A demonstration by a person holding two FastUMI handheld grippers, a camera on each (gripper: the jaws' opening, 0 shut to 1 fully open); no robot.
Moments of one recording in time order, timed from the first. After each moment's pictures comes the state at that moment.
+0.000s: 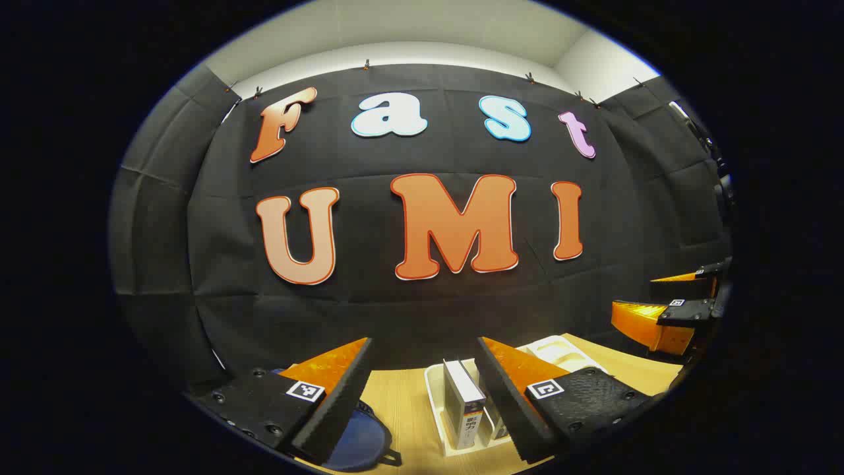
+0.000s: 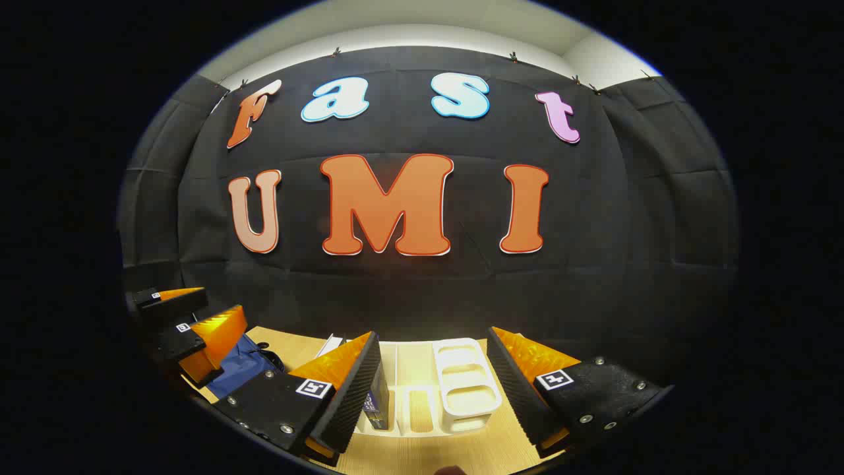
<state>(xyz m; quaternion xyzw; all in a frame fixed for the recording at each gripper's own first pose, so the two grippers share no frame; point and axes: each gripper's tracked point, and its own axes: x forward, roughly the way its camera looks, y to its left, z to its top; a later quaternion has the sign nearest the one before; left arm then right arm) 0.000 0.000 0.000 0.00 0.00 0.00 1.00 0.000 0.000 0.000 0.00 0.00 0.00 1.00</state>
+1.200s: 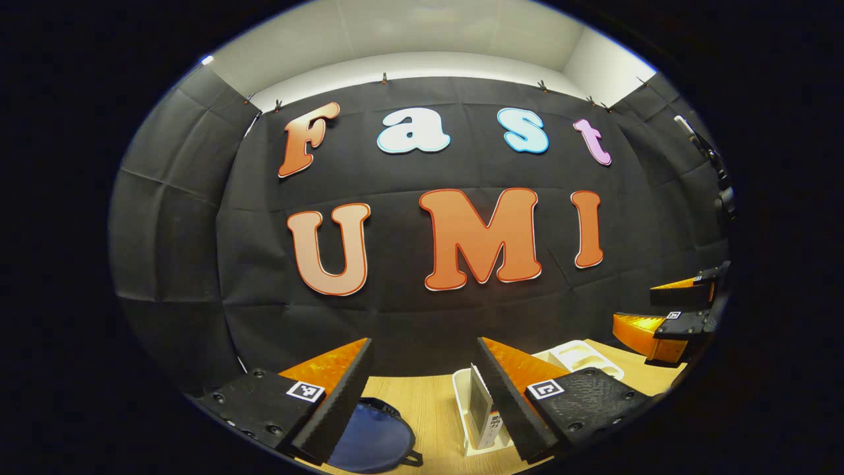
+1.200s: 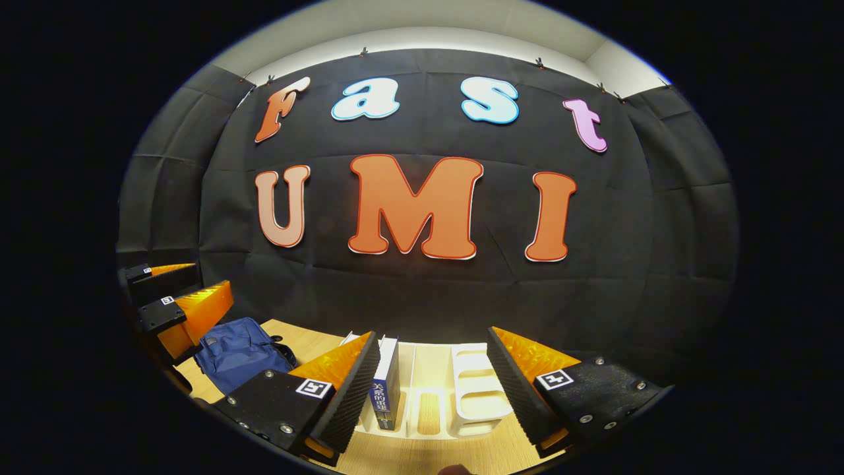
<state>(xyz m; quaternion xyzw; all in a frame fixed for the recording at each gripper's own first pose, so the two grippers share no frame) -0.035 0.034 0.012 0.01 -0.02 0.05 1.00 -0.004 0.029 0.000 -0.03 -0.01 0.05 1.00</state>
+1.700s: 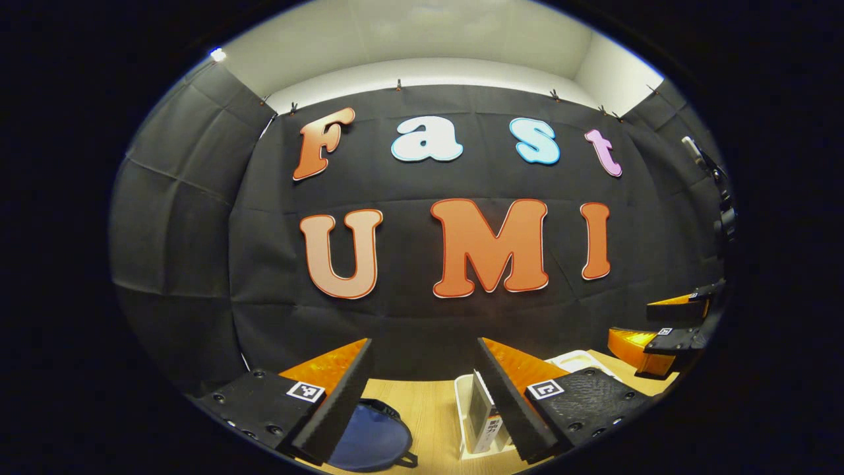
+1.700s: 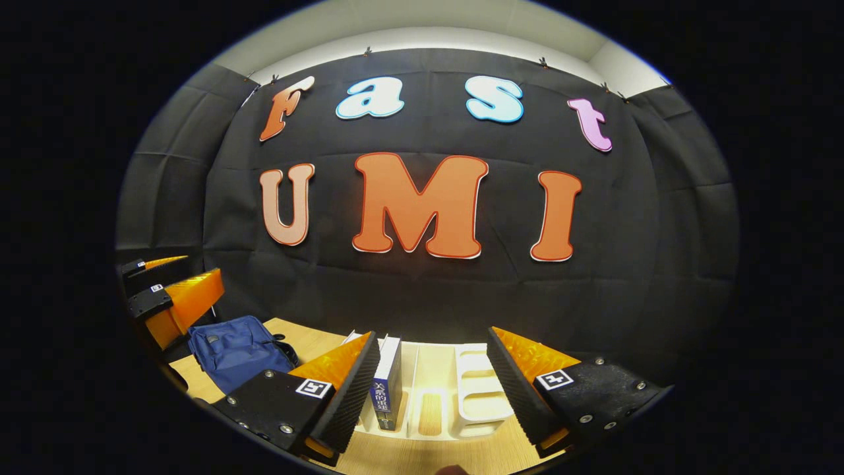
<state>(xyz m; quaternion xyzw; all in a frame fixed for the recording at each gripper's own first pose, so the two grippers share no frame) -0.046 0.035 0.017 -0.02 -0.04 0.07 1.00 0.005 0.026 -0.009 -0.04 -0.01 0.05 1.00</state>
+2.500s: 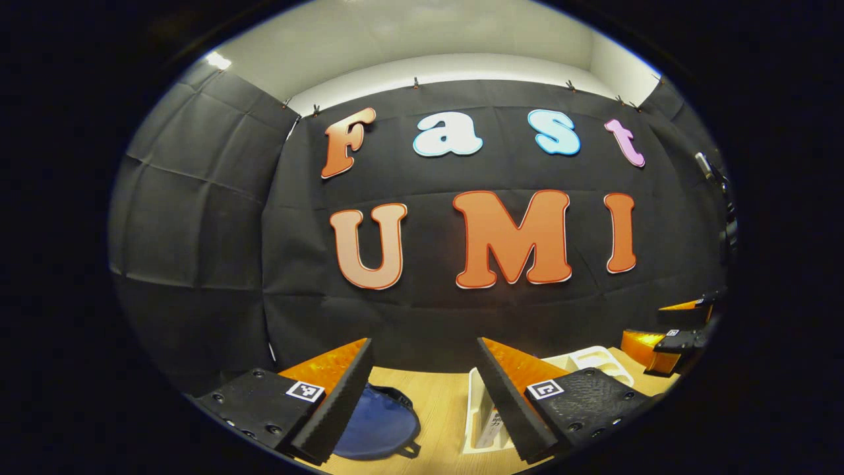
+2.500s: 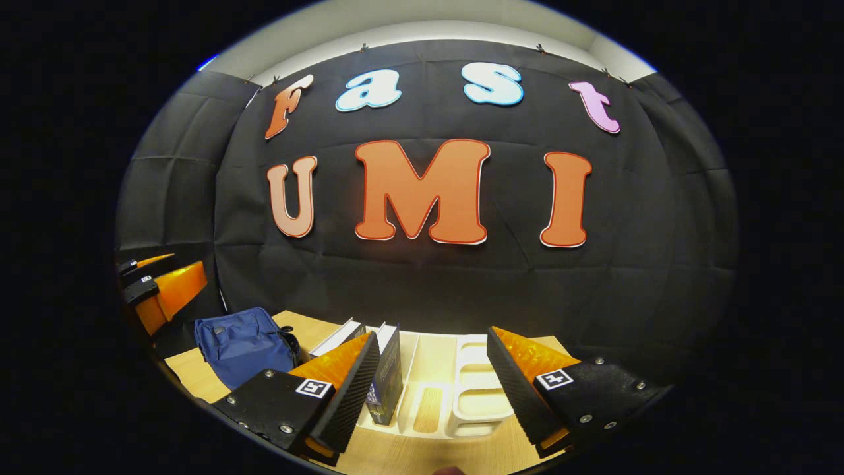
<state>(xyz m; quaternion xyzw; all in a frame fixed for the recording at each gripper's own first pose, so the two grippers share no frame) -0.076 0.022 -0.005 0.00 -0.02 0.16 0.99 0.022 0.002 -0.031 -0.02 0.00 0.11 0.99</state>
